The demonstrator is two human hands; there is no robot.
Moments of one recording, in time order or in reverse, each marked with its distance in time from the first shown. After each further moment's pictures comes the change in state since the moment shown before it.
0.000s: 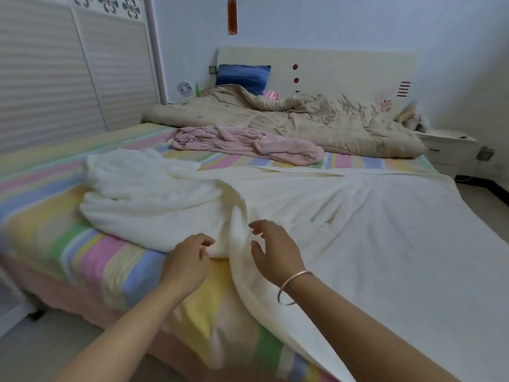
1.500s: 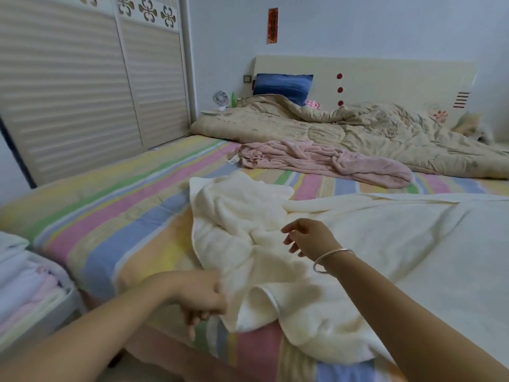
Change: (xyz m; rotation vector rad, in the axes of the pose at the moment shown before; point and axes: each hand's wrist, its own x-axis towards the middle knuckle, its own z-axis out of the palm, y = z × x) left_hand 0.131 -0.243 -0.218 0.018 -1.021 -0.040; right_hand 0.204 -0.188 0.175 0.389 -0.150 0.440
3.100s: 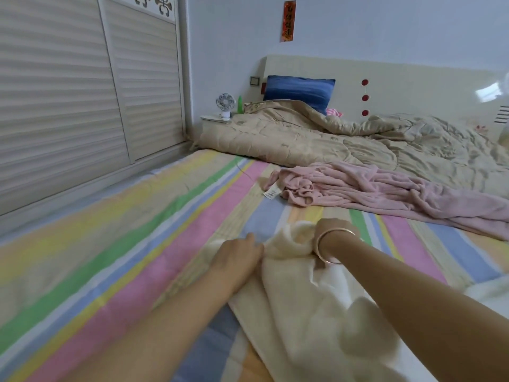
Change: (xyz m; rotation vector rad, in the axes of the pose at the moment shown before) left_hand 0.253 -0.154 -0.299 0.976 0.799 0.211; right_hand 0.347 -0.102 0.155 -1.172 0.085 0.283
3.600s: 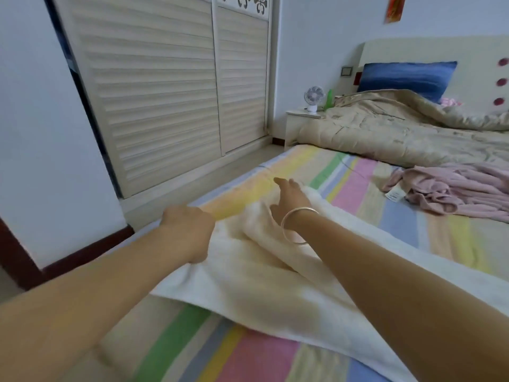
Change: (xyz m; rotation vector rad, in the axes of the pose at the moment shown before) left_hand -0.215 -0.252 -0.043 0.158 -0.448 -0.528; right_hand -0.046 -0.331 -0.038 0.682 0.093 -0.540
